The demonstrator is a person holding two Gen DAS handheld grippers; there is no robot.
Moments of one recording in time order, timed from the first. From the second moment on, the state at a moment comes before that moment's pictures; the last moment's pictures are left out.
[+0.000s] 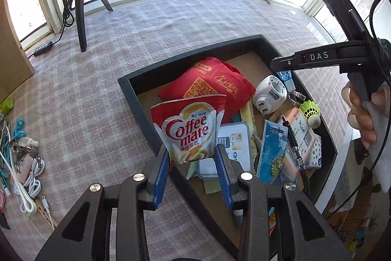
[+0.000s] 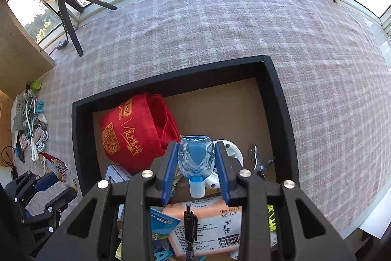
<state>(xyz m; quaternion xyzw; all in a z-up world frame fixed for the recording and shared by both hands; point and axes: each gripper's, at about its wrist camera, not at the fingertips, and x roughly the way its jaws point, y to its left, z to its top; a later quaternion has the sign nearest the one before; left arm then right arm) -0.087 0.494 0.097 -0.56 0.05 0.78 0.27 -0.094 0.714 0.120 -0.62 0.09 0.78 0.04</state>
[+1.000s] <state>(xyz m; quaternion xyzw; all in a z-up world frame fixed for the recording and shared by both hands) -0.088 0.446 0.103 -0.55 0.06 0.81 0.20 -0.105 0.657 0.132 -0.61 0.06 0.79 -0.01</state>
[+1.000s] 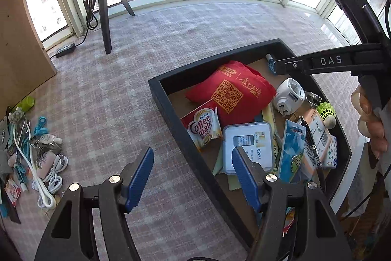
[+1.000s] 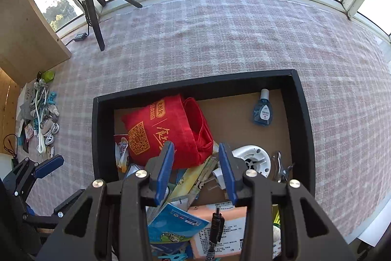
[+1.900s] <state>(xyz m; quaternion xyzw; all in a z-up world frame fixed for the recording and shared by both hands) -0.064 0.074 0.057 -0.56 -0.13 0.81 -0.09 -0.189 0.349 0.121 -0.60 -0.08 0.76 -0.23</state>
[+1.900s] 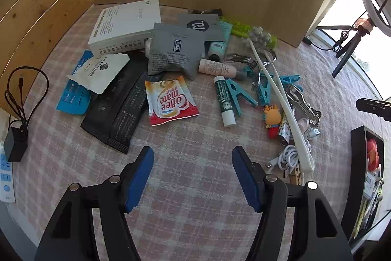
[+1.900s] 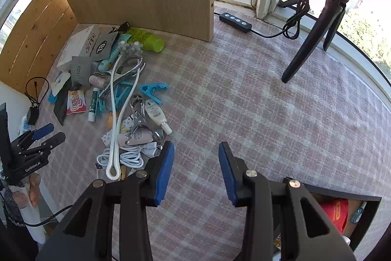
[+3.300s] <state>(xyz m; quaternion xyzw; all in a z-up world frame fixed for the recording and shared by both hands) -0.153 0.113 0.014 -0.60 -0.04 0.80 0.01 -0.246 0.246 0.036 -0.64 -0.16 0.69 -0.30</state>
